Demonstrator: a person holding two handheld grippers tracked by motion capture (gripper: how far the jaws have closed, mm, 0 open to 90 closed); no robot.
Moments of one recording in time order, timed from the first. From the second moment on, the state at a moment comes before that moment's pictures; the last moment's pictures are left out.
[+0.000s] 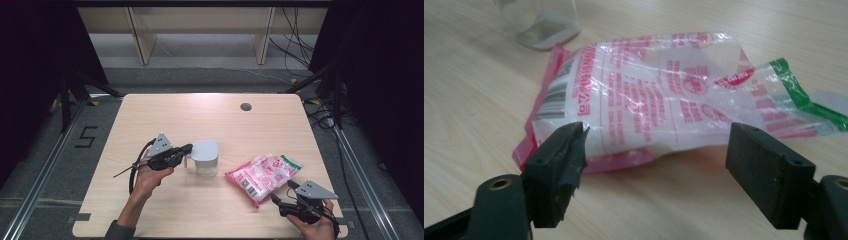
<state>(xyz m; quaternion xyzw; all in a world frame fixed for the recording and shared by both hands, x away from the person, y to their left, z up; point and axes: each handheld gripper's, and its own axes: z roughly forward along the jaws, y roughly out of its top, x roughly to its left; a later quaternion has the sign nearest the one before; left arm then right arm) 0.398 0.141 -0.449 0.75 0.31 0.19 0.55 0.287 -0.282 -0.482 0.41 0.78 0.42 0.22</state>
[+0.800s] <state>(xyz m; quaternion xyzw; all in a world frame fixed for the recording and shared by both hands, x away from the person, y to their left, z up) 0.397 0.143 -0.451 0.75 0.32 0.19 0.56 0.354 -0.163 -0.453 0.27 0.82 0.47 0.19</state>
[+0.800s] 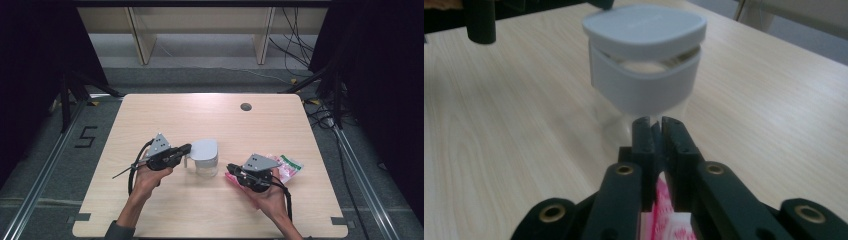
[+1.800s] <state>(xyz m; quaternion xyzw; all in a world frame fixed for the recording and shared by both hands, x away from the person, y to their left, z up) 0.395 0.159 -0.450 0.74 0.32 0.18 0.56 0.383 -0.119 -0.433 0.24 0.82 0.47 0.20</state>
